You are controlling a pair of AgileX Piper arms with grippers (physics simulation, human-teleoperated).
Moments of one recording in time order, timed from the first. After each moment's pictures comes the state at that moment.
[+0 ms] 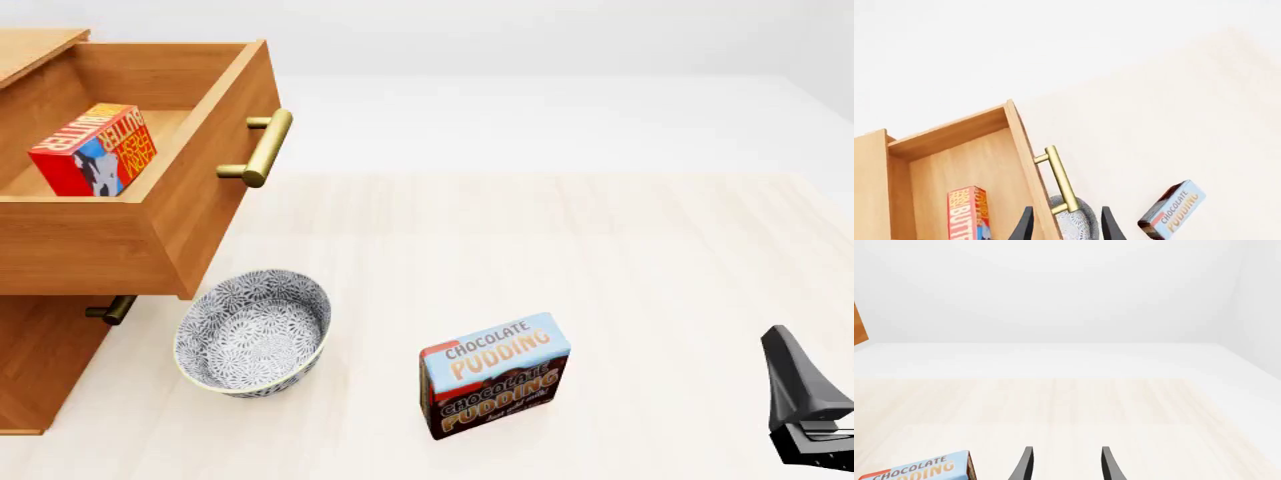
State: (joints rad) left arm -0.37 1.33 -1.86 1.22 0.03; right arm 0.00 0.01 0.00 0.00 0.00
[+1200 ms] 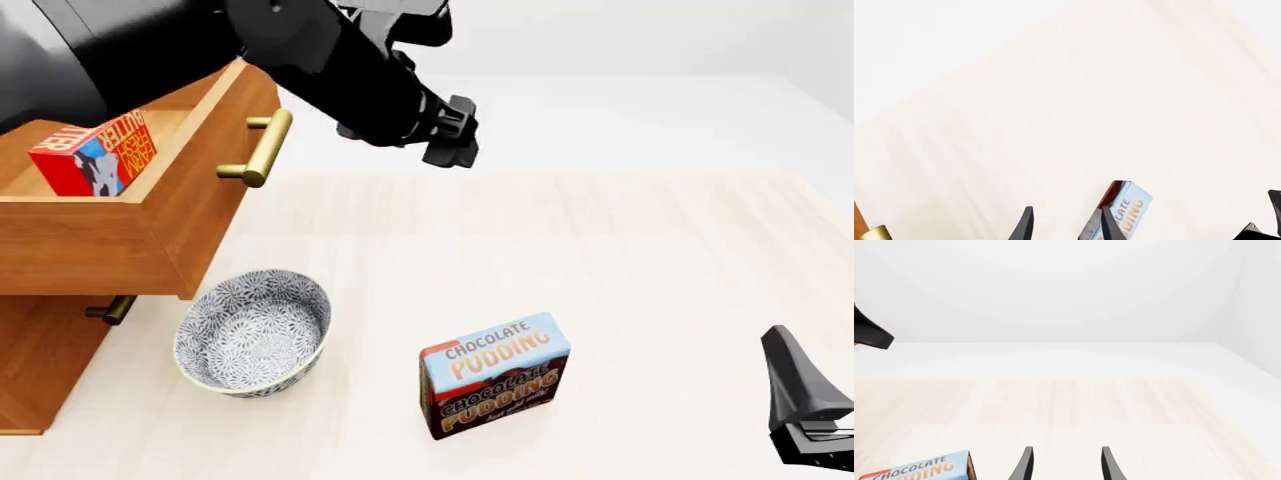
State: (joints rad) left arm -0.72 1.66 -1.68 0.89 -0.12; right arm 0.00 0.01 0.00 0.00 0.00
